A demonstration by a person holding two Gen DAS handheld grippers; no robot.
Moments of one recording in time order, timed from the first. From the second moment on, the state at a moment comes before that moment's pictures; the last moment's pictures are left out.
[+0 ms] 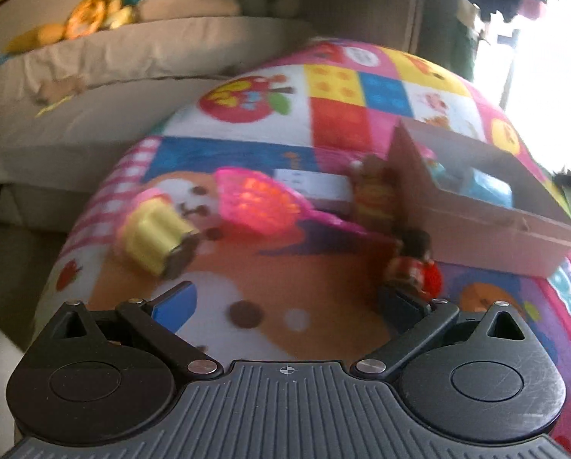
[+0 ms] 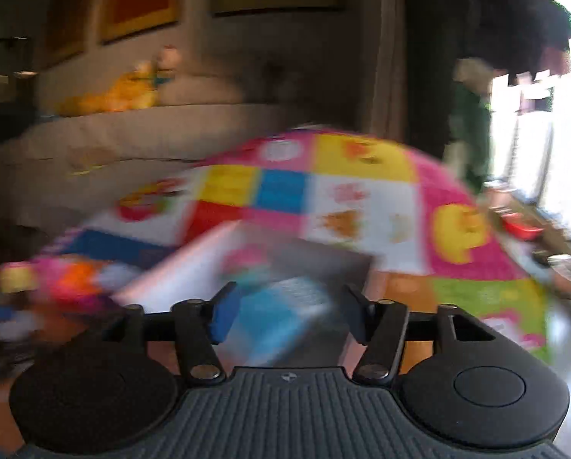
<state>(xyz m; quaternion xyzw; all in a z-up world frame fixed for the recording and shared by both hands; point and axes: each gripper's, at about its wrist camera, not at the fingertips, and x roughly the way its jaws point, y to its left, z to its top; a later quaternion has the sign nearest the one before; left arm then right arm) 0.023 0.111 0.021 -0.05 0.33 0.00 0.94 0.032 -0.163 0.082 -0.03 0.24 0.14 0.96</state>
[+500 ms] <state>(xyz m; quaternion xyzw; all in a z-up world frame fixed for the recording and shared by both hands) 0.009 0.169 0.030 -0.07 0.29 0.06 0.95 0.062 -0.040 0.008 -0.04 0.35 0.21 0.91</state>
